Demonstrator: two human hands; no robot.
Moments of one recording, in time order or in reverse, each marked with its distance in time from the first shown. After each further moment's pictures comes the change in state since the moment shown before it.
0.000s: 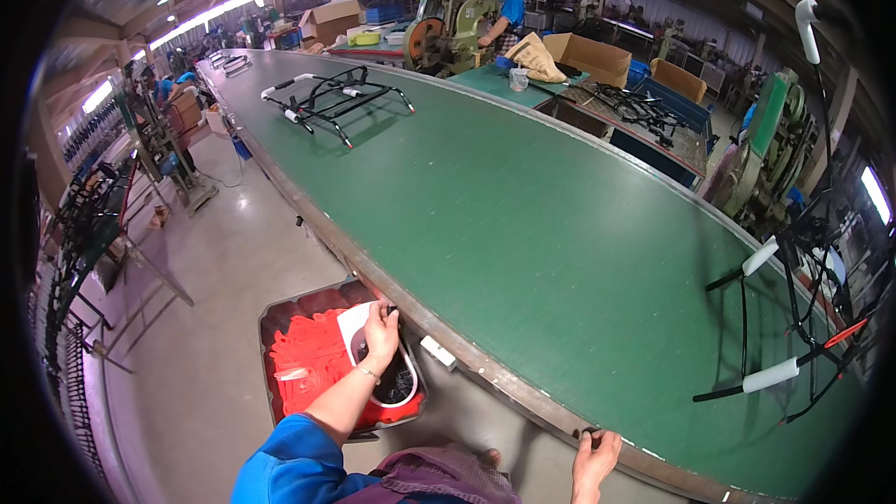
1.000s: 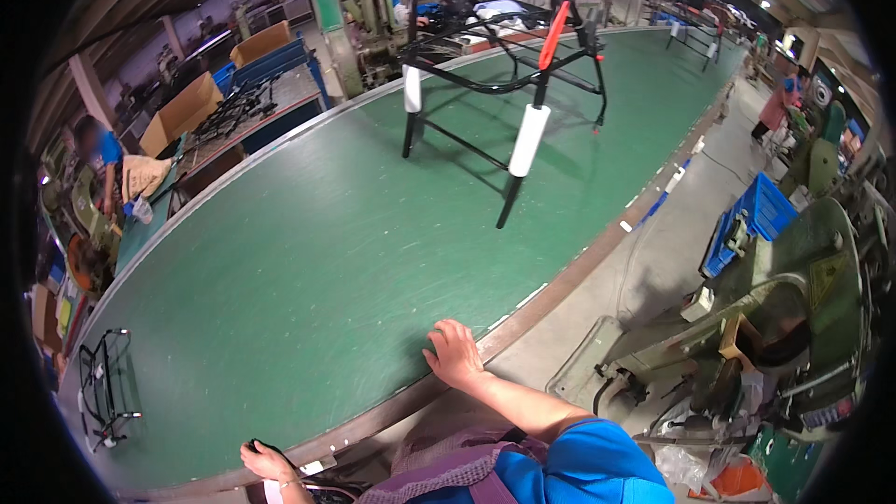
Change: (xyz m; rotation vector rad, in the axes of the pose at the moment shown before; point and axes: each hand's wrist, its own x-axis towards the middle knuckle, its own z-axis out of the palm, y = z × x) left_hand 0.025 0.020 0.100 0.542 -0.036 0.400; right_hand 0.053 0.062 0.033 -0.183 0.197 0.039
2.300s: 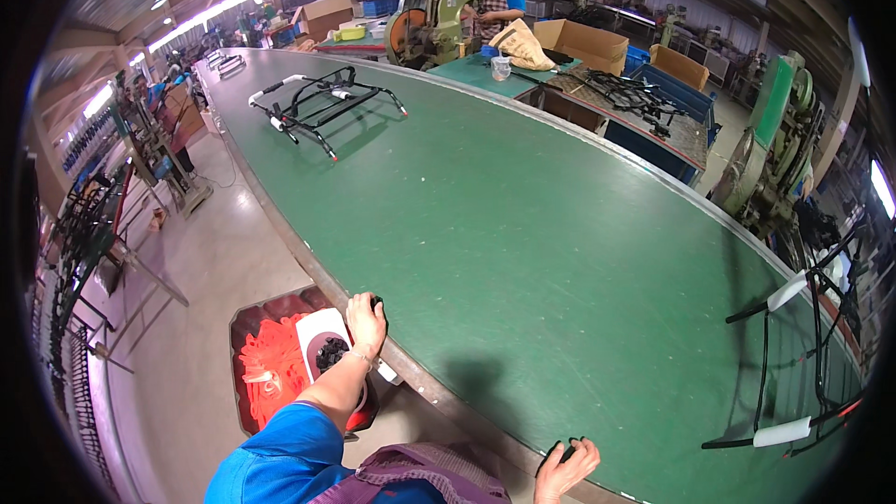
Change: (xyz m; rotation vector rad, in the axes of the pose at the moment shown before) left_hand 0.002 0.023 -0.011 -0.015 0.043 -0.195; right_hand 0.001 -0.009 -0.006 0.086 -0.091 -0.097
